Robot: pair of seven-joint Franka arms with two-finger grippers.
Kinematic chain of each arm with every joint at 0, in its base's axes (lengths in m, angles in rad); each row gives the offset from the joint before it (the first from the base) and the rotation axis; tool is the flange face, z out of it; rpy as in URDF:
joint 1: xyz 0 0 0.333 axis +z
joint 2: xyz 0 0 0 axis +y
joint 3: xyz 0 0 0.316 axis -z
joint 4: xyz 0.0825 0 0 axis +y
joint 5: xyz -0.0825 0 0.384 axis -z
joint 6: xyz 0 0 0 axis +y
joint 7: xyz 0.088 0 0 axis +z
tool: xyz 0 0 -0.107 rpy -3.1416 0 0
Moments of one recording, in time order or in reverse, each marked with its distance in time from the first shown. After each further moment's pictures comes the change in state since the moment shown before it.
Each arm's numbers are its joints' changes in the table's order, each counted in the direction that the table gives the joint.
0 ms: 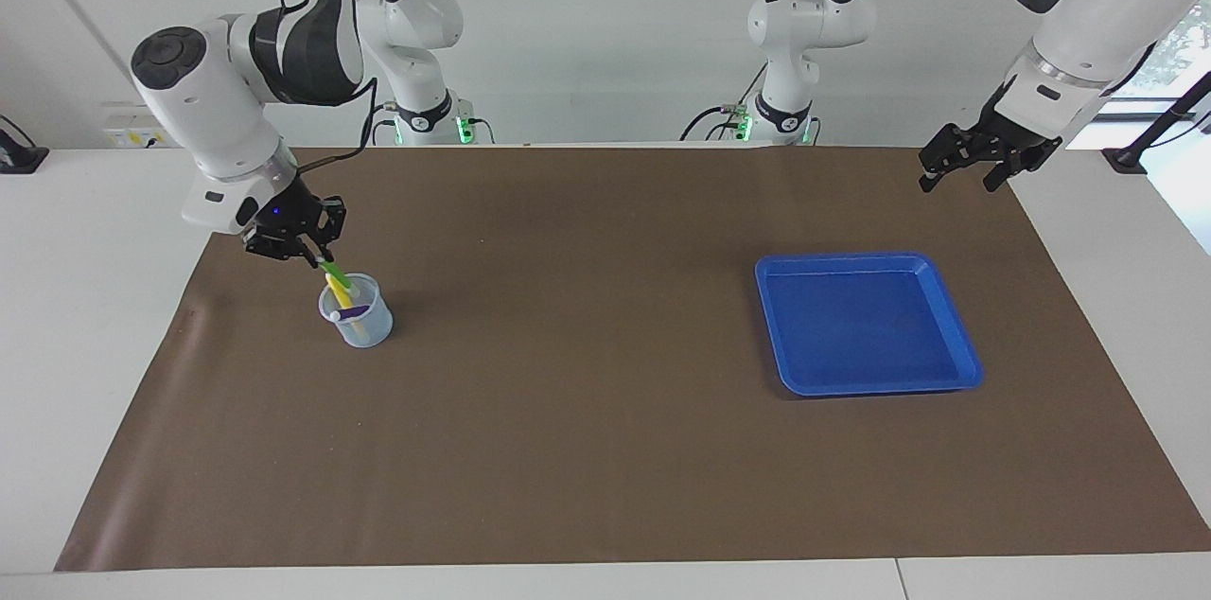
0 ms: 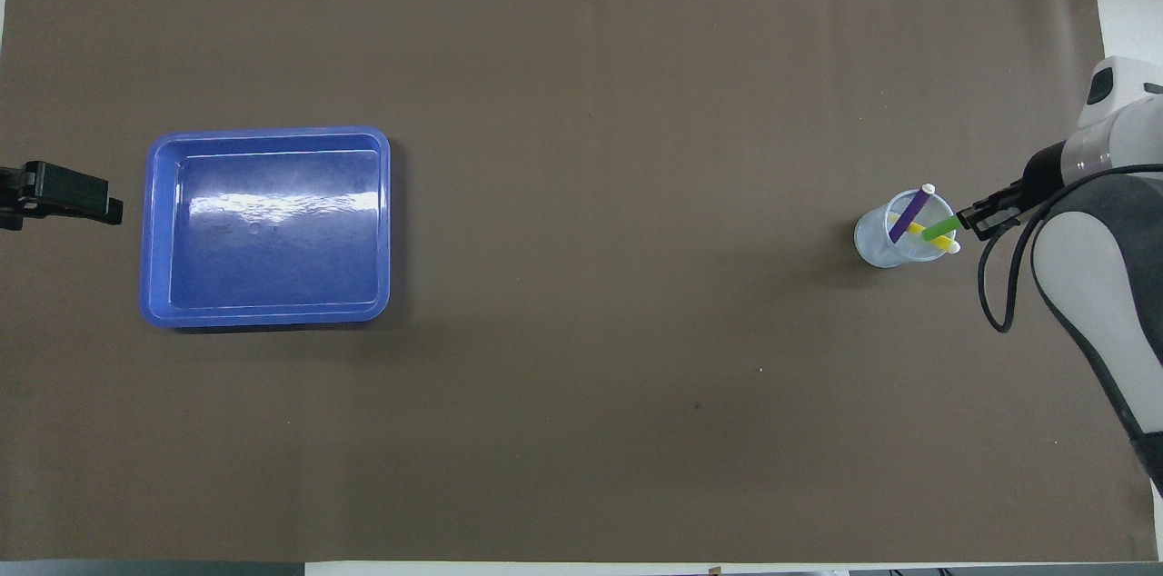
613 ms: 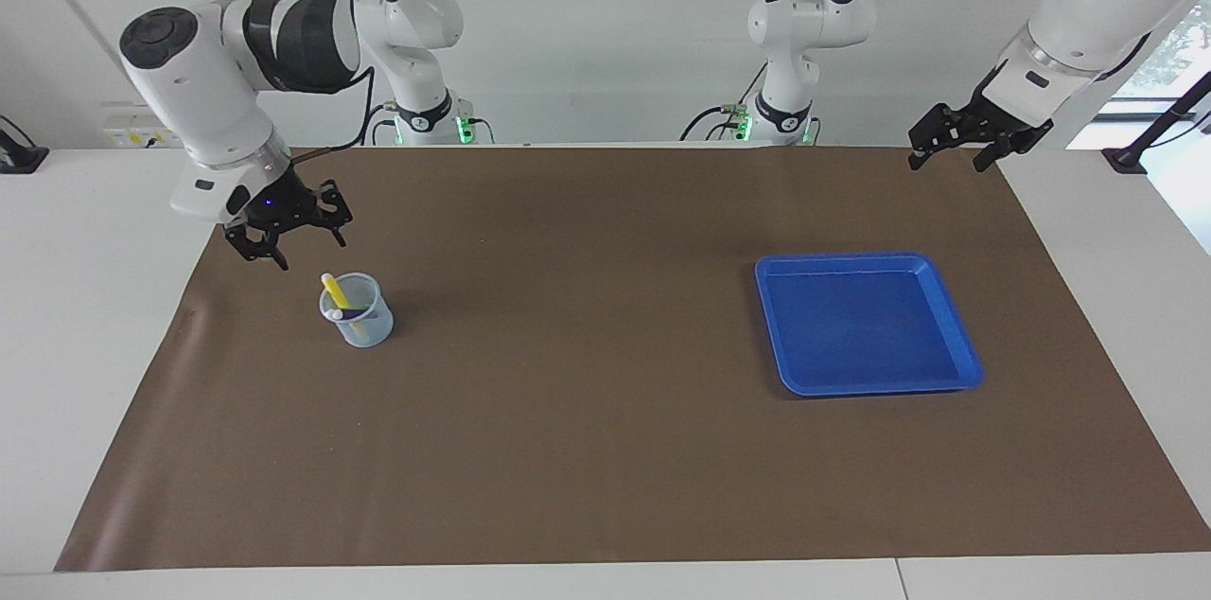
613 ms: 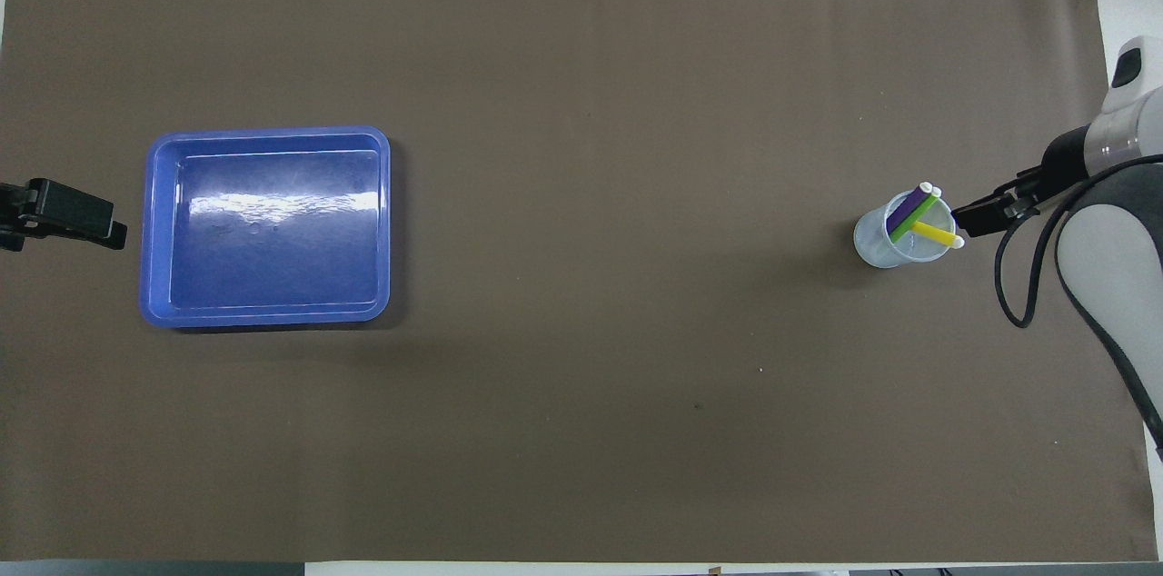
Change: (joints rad) left arm -0.001 0.016 0.023 -0.055 0.000 0.118 -0.014; right arm 0.002 -0.010 -0.005 -0.088 0.000 0.059 0.001
